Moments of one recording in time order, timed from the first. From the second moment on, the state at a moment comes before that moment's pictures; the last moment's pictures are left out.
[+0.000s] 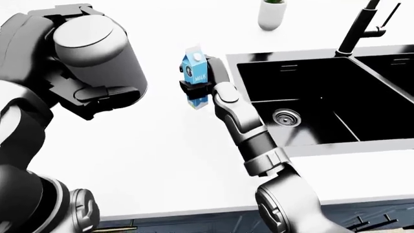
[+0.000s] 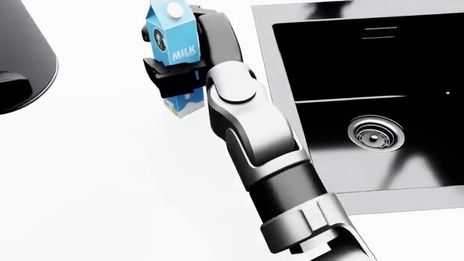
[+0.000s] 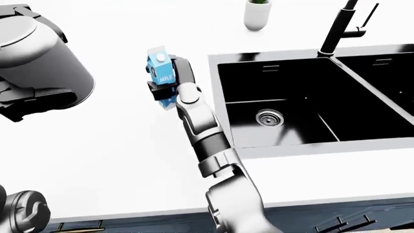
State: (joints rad) left arm -0.89 0.57 0.36 -0.77 -0.24 1.54 -0.19; right arm -1.11 0.13 0.02 0.67 0.06 0.37 -0.16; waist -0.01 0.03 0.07
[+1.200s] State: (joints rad) left arm -0.89 0.57 0.35 -0.78 -0.27 1.55 -0.17; right arm -1.05 0.11 0.01 0.78 0.03 0.25 -0.12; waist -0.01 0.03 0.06
